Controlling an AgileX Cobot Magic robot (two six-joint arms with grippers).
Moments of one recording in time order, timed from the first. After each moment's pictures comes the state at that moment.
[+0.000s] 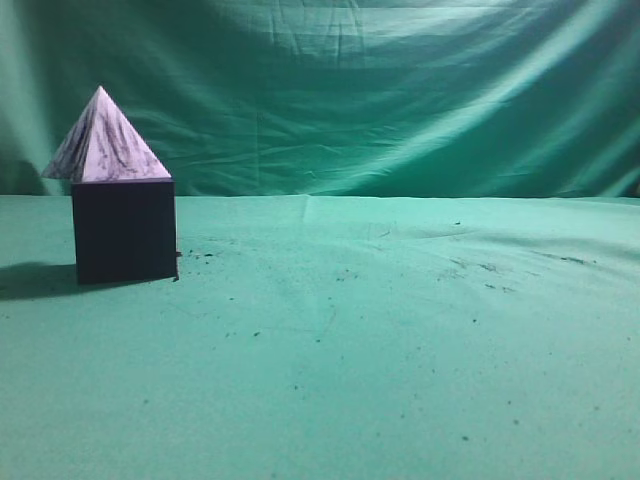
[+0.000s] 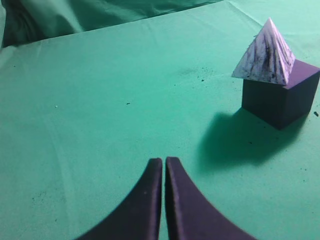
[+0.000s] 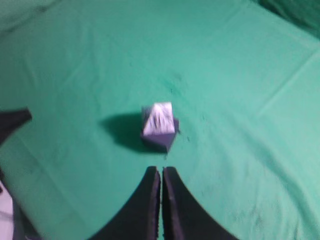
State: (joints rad) left arm -0.14 -0.02 0.02 0.07 0.35 0.07; right arm 0.92 1.32 -1.68 -0.03 1.24 0.09
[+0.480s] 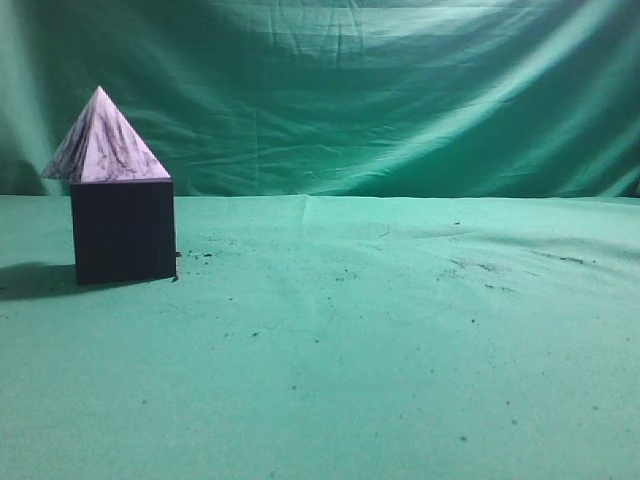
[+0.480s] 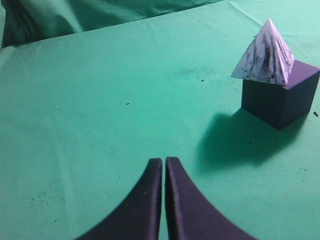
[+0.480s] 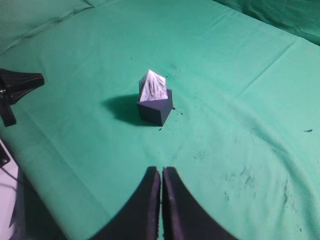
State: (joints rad) left arm -0.14 -0.02 0.02 0.07 0.35 0.07; right arm 0.92 0.70 -1.07 -0.03 1.03 0.09
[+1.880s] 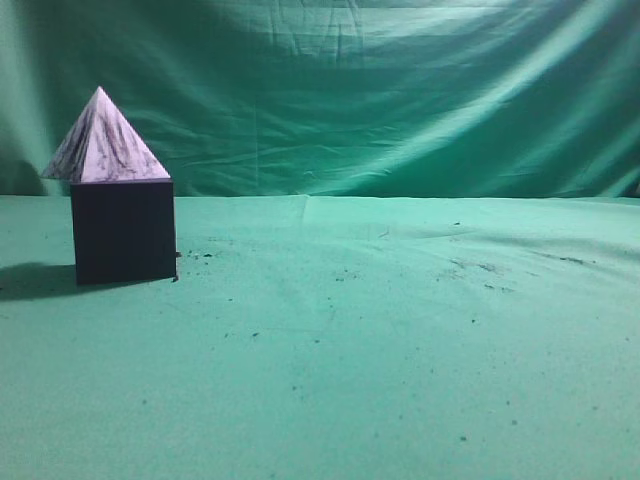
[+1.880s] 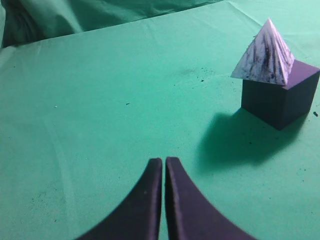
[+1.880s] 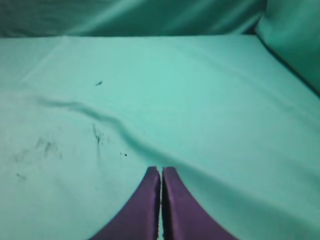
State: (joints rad) left arm -0.14 -0.02 0.02 0.07 0.35 0.07; right arm 0.15 -0.01 0.03 -0.17 0.38 0.18
